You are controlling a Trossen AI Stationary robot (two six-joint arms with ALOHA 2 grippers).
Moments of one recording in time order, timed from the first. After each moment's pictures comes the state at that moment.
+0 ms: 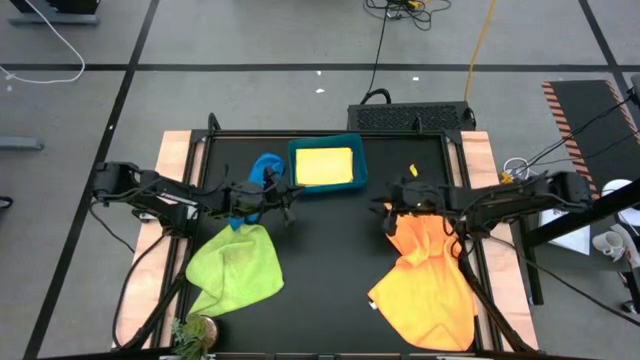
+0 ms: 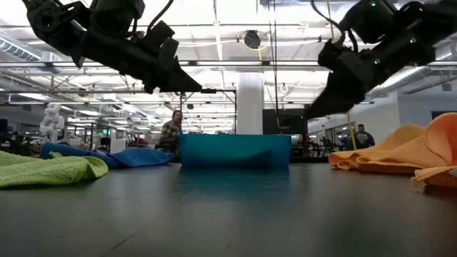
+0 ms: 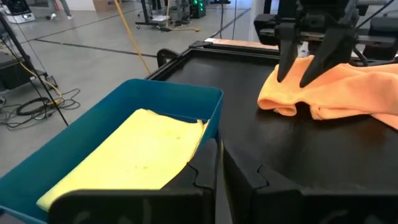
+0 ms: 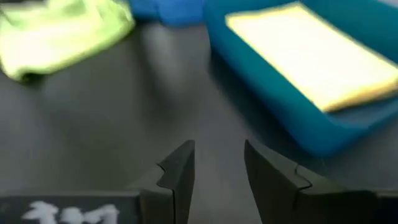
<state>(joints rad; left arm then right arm) 0.04 1.39 0.51 0.62 -0.36 -0.06 -0.08 1.09 0.38 0.10 0.14 0.22</state>
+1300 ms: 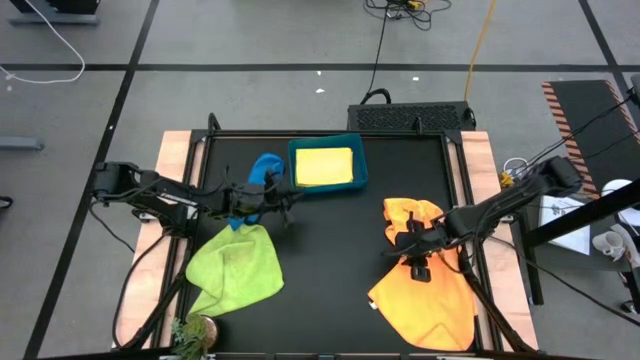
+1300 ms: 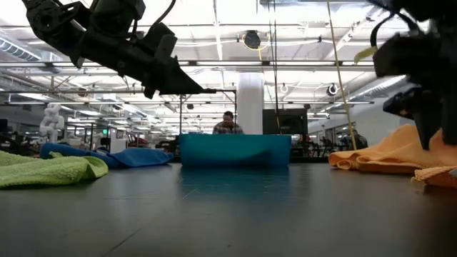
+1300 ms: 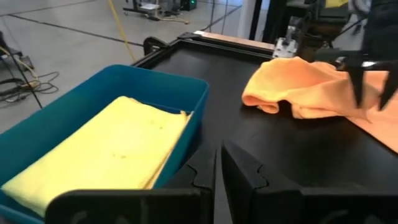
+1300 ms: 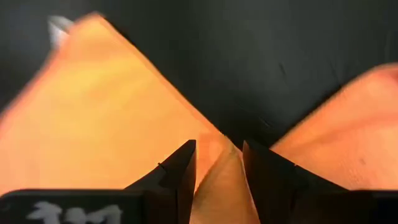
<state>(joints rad) 0.03 1.39 0.51 0.60 -0.31 -0.16 0.40 1.15 0.52 -0.51 -0.04 0.52</state>
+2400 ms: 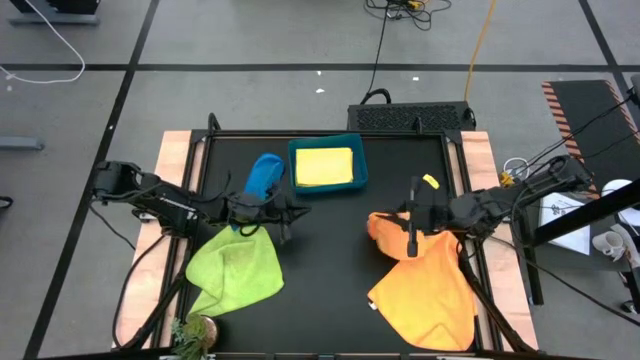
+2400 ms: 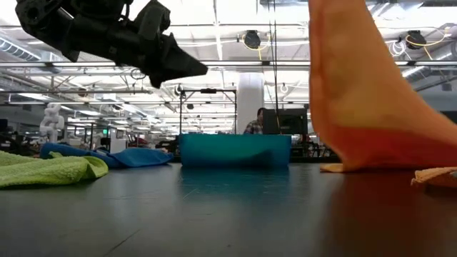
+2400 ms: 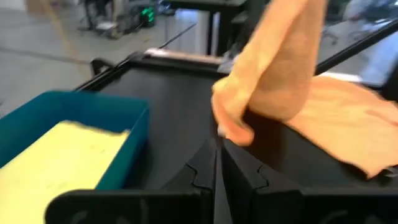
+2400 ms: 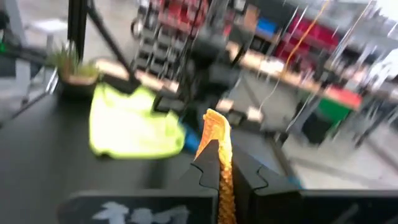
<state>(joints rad) -0.08 1.41 0.51 0.70 -0.25 -0.11 0.38 0.89 0.73 0.02 0.47 -0.29</state>
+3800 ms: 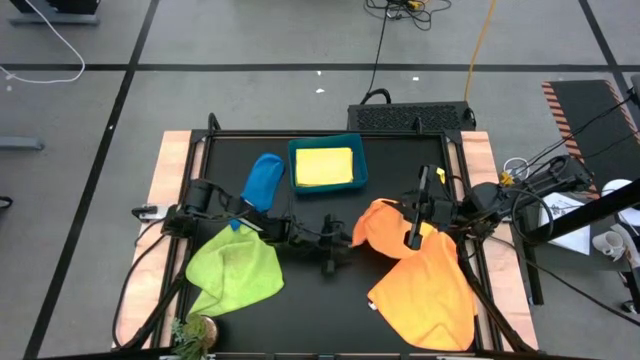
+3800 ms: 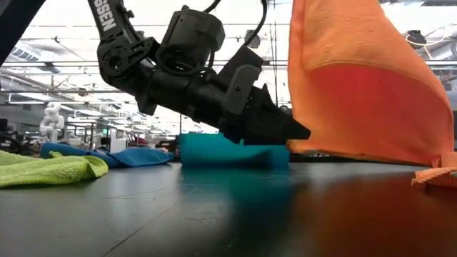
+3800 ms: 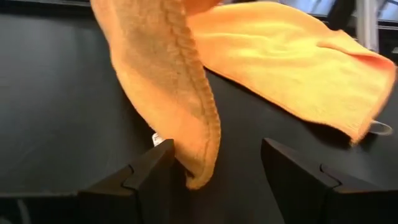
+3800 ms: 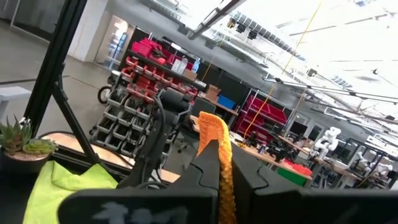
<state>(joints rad) -0.13 2.13 0.99 0.81 -0.01 -0.10 0.38 0.89 0.73 0.40 0.48 -0.54</state>
